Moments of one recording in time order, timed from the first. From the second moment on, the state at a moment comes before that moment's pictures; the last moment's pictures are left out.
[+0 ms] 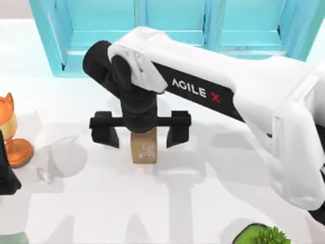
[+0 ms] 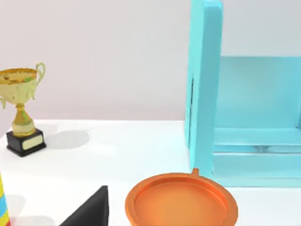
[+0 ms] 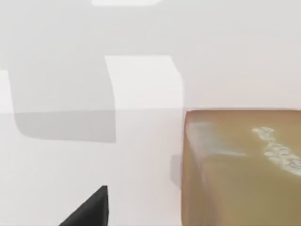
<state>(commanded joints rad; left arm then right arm) 0.00 0.00 0.00 0.00 0.00 0.00 0.82 2.54 2.26 -1.22 0.08 0.84</state>
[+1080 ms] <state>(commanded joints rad) 0.00 0.00 0.00 0.00 0.00 0.00 0.82 2.53 2.21 -1.18 0.08 0.84</state>
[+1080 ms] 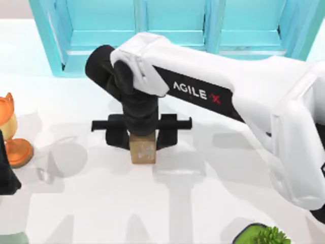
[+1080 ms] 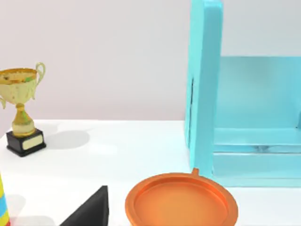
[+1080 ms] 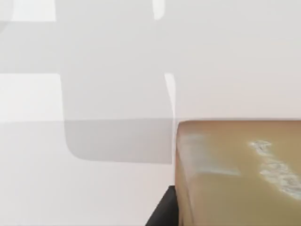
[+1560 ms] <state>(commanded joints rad) 0.00 0.00 0.00 0.00 0.00 0.00 0.82 2.53 2.21 -1.18 0.08 0.84</state>
